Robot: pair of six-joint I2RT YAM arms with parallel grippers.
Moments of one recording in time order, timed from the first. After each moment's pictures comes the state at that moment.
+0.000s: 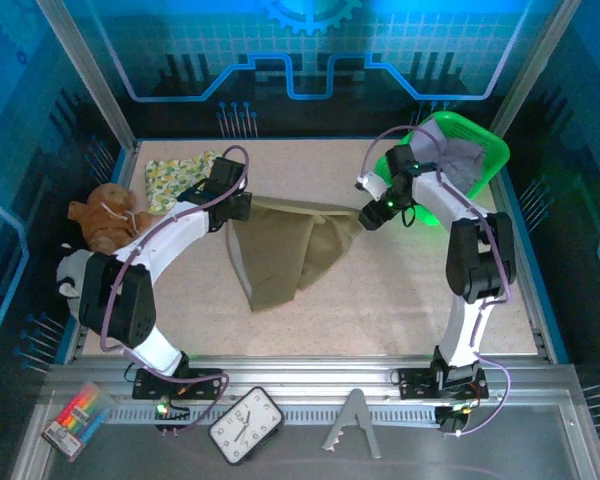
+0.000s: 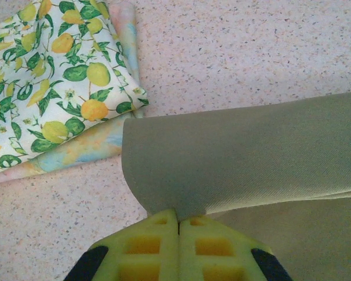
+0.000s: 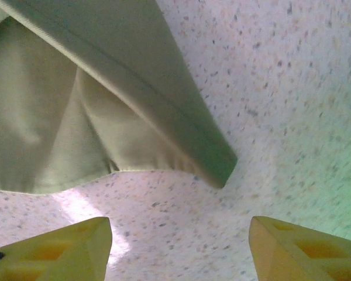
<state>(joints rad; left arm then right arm) -0.29 1.61 1.23 -0.51 -0.24 -0.11 0.19 1.94 1.54 -0.85 -0.27 -0.58</state>
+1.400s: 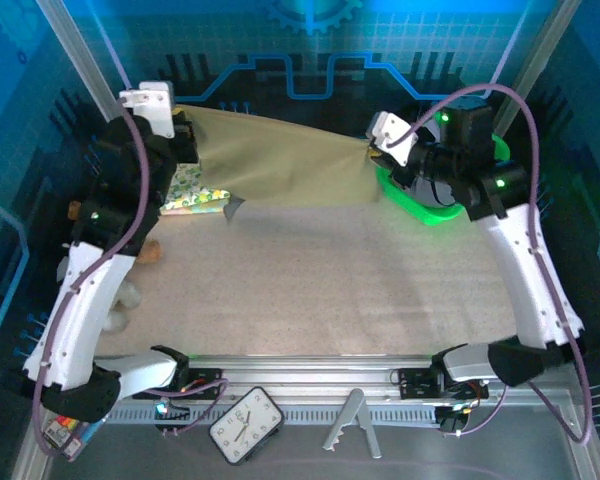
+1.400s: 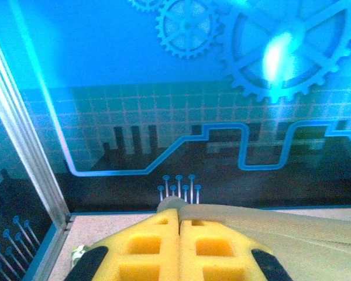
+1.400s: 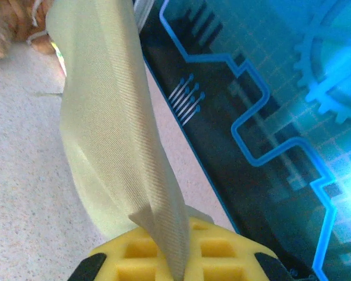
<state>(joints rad) -0.31 1.17 1.65 -0.56 -0.36 -0.03 0.33 1.34 1.81 -0.90 -0.37 -0.76</state>
